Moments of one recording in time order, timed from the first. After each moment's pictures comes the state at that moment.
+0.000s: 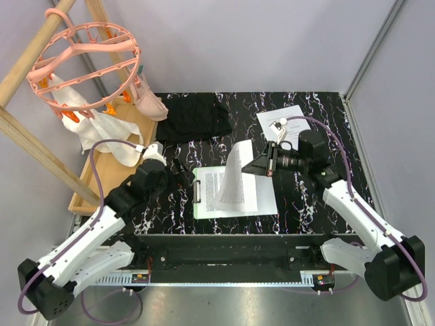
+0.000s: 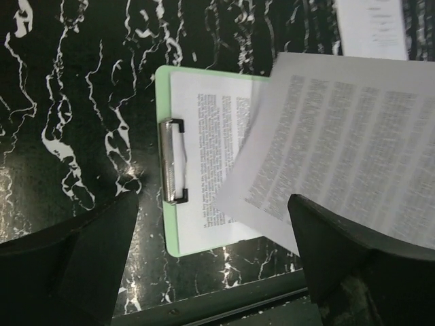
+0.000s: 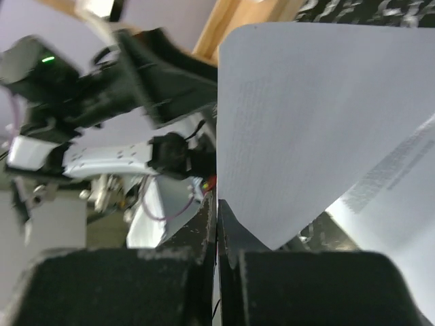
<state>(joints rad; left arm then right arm) -0.64 0.78 0.71 -0.51 -0.20 -0.78 0.40 1.06 0.80 -0.07 -0.83 0.71</state>
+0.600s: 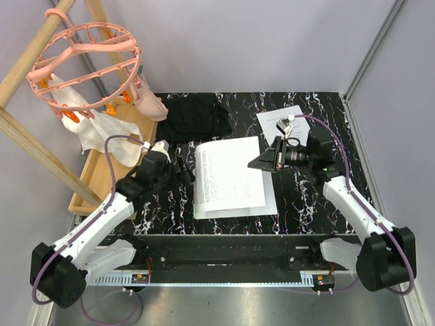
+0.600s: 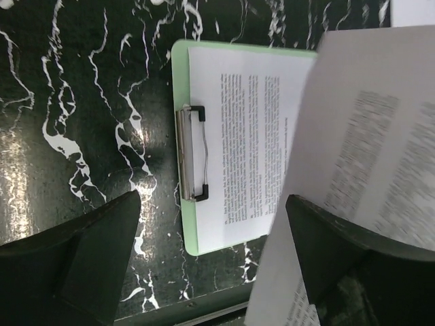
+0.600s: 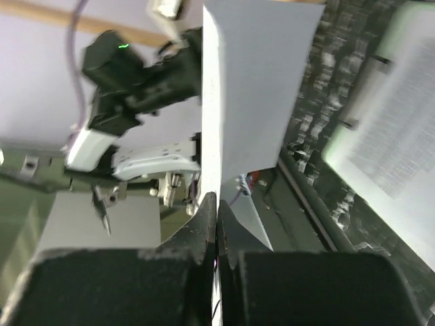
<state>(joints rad) -0.51 0.95 0.71 -0.49 -0.02 -0.70 0.27 1.13 0.79 0.17 -1.11 0.99</state>
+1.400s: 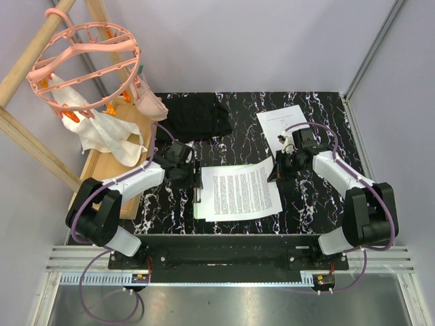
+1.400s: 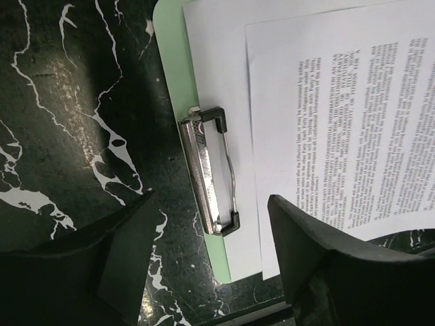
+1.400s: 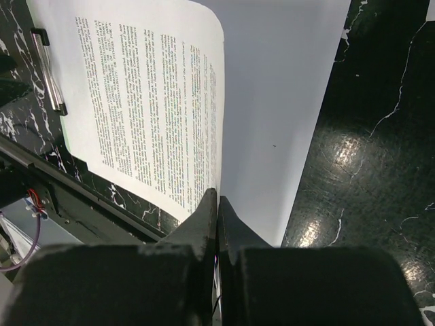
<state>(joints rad) -0.50 1.48 0.87 -0.46 0.11 -0.50 0.20 1.48 0.95 -0.61 -0.49 0.25</state>
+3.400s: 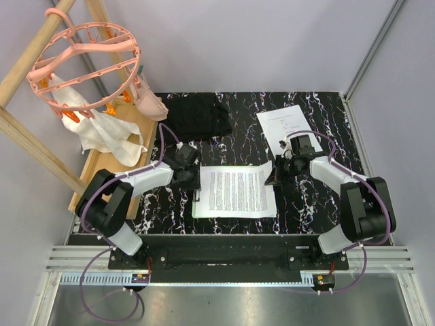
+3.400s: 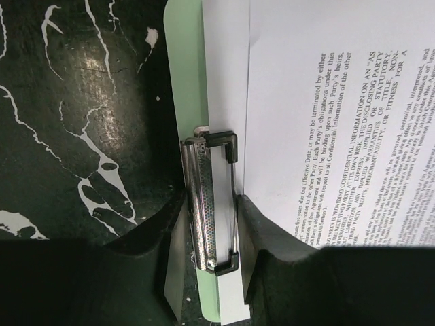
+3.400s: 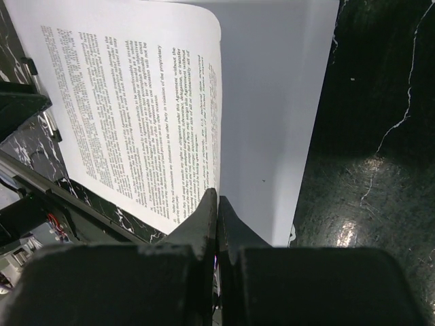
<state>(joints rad) -0.58 1.62 0.90 -0.44 -0.03 -0.57 0.20 1.51 0.84 -0.43 -0.49 0.38</state>
